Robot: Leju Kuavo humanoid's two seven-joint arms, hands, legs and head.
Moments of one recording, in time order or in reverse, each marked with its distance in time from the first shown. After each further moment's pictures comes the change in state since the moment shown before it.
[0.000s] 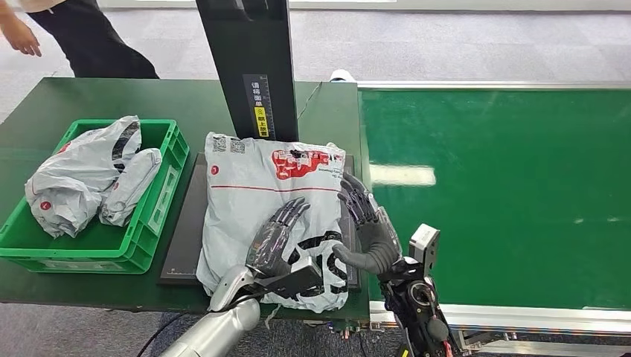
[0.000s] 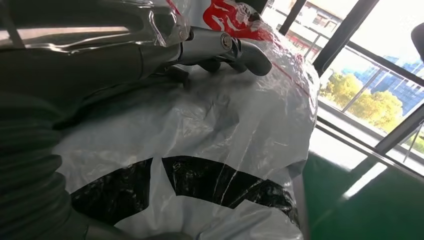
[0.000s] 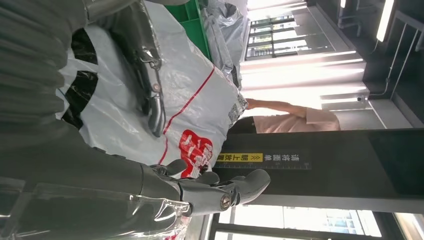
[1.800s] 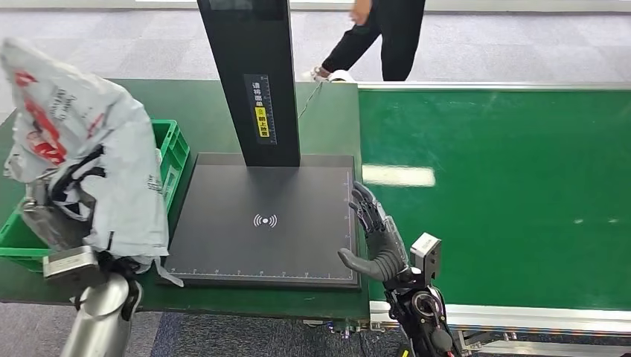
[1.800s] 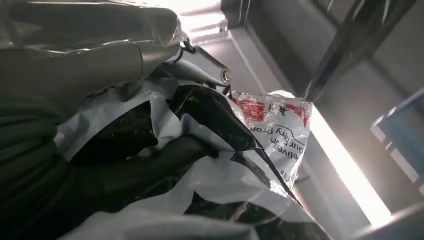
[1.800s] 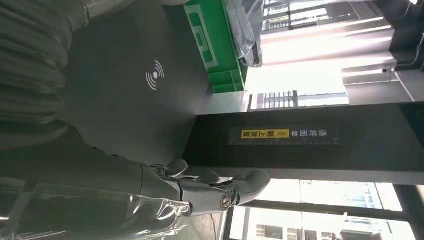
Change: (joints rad) left arm 0.250 0.262 0.413 -0.978 0.621 0.229 -0.324; right arm 0.049 -0.016 -0.024 -0.001 0.027 -0.086 0.000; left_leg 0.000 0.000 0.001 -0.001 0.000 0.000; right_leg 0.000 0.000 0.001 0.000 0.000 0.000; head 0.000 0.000
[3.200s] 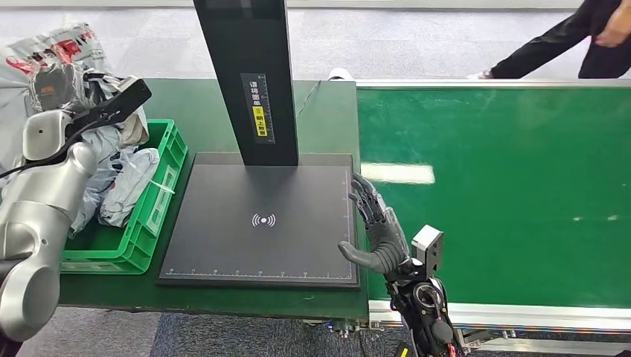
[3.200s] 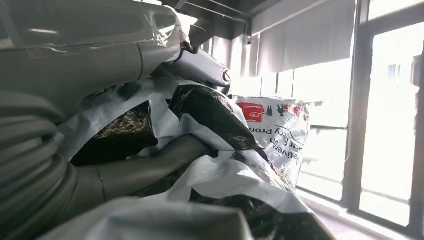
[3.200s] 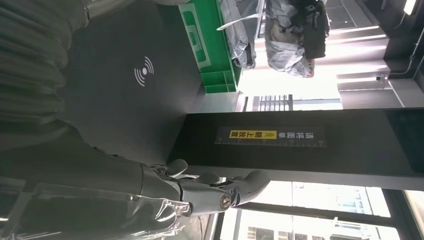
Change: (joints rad) left arm -0.869 0.223 0.027 1.101 -1.210 -0.379 0.818; right arm -0.033 0.018 -0.026 -0.013 0.039 0.039 0.003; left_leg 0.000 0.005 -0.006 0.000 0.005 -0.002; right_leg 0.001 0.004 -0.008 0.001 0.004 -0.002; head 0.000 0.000
